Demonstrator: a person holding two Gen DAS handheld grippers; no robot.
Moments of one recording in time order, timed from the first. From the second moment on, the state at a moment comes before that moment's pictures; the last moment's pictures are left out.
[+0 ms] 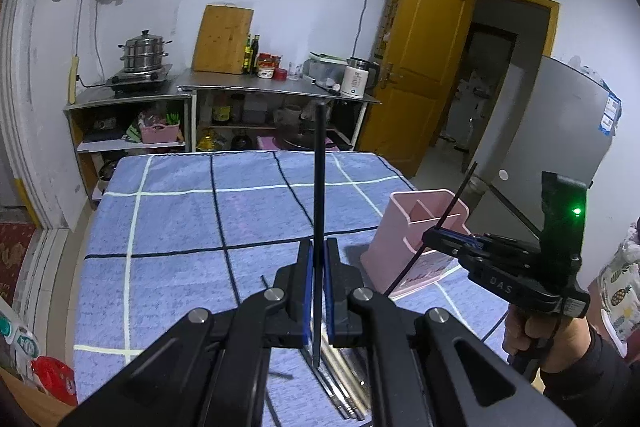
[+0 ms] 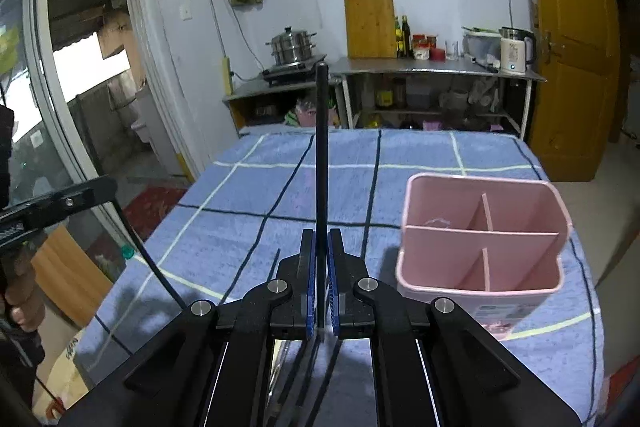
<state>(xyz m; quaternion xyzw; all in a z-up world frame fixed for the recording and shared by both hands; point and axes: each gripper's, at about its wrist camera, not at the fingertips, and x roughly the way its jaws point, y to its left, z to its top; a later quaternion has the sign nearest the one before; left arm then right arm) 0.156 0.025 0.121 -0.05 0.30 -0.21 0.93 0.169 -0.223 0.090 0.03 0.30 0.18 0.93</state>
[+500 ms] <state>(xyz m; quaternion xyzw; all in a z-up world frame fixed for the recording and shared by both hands) 0.186 -0.060 0.162 -0.04 0.28 -0.28 0.92 0.150 -0.288 0.147 0.06 0.25 0.14 0.96</state>
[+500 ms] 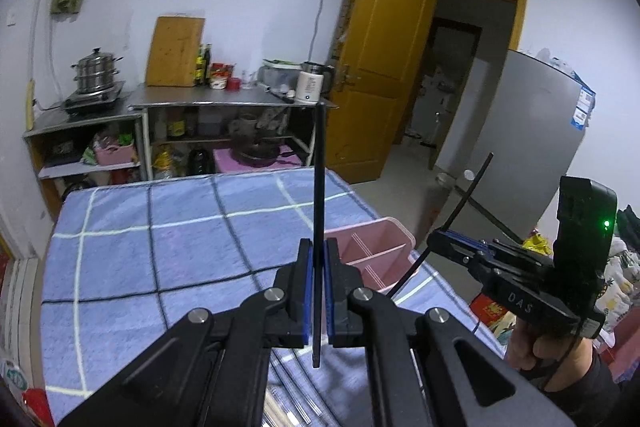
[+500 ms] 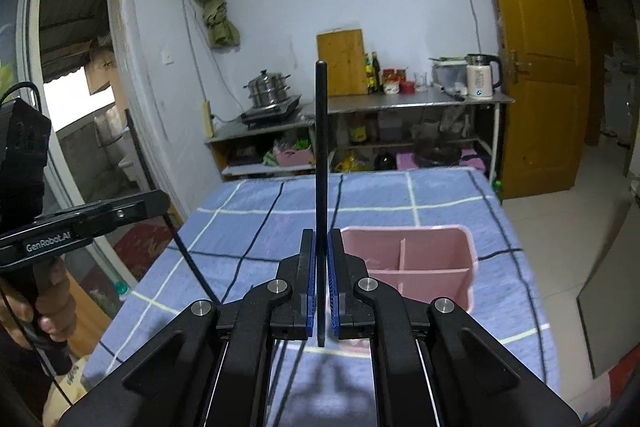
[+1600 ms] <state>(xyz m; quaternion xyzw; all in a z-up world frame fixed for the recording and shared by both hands) 0.259 -0.125 0.099 -0.06 0.34 -0.28 0.90 0.207 -0.322 0.082 0.10 0.32 0.10 0.94</state>
